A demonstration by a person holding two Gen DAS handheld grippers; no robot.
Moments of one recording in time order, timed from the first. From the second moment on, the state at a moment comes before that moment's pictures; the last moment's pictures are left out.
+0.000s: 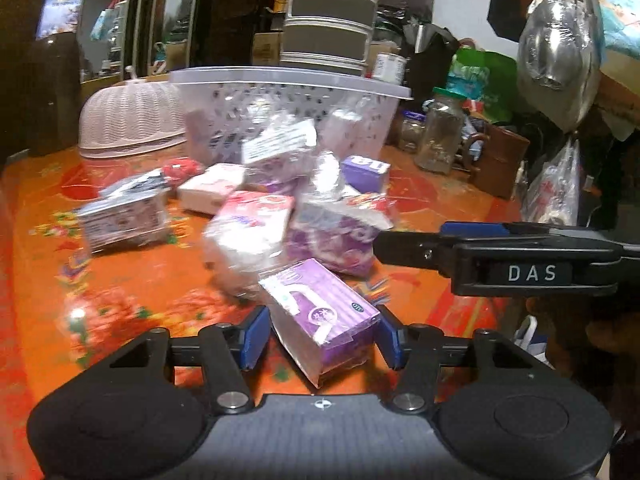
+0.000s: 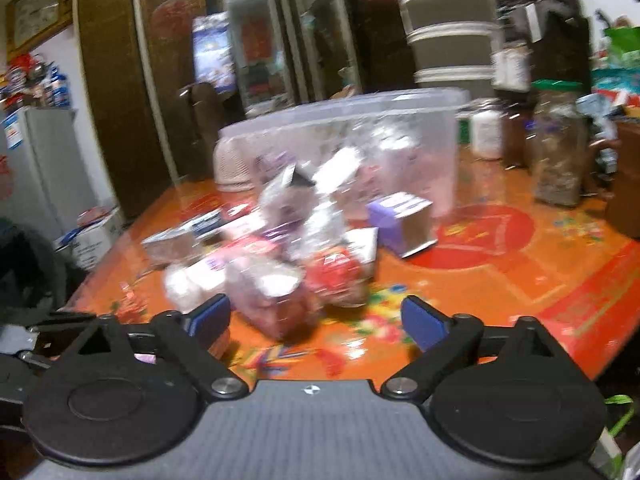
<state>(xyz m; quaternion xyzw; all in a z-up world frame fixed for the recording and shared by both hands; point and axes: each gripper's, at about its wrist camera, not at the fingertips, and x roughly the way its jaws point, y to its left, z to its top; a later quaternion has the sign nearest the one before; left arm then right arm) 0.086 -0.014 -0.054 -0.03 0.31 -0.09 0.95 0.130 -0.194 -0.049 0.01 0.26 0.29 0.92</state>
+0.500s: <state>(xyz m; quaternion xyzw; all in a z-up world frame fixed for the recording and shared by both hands) 0.076 0.038 -0.052 -0.06 0.30 -0.08 0.95 0.143 -0.160 -0.059 -0.04 0.27 0.32 0.91</state>
